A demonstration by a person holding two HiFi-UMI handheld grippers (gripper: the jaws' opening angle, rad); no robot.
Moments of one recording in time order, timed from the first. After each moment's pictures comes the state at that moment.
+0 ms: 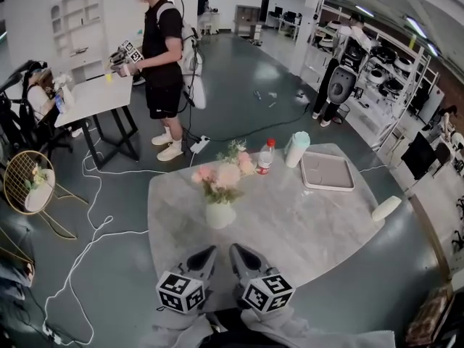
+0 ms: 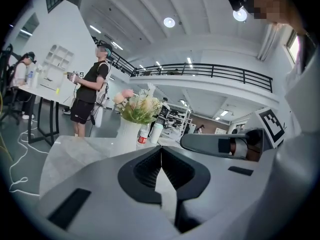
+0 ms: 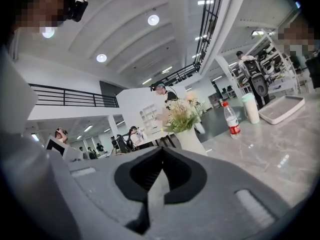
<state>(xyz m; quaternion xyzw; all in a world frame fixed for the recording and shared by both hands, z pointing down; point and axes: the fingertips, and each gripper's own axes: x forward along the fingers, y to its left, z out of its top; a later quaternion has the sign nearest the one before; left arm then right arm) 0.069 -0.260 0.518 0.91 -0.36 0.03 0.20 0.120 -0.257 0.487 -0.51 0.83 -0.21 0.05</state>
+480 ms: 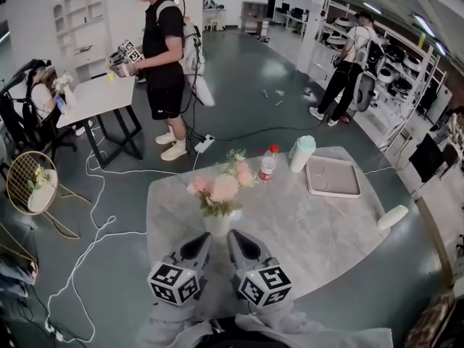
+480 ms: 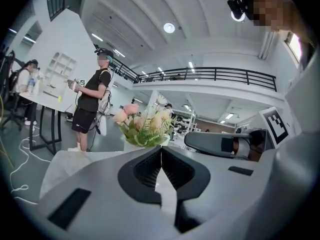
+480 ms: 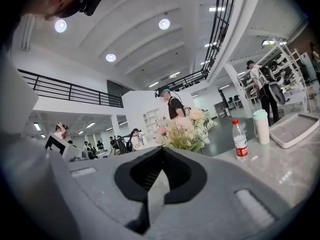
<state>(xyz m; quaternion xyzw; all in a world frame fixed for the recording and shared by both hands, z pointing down) 0.074 -0.332 0.480 0.90 -0.39 0.01 0.18 0.131 -0.327 0.442 -0.51 0.85 -0.16 0.05</state>
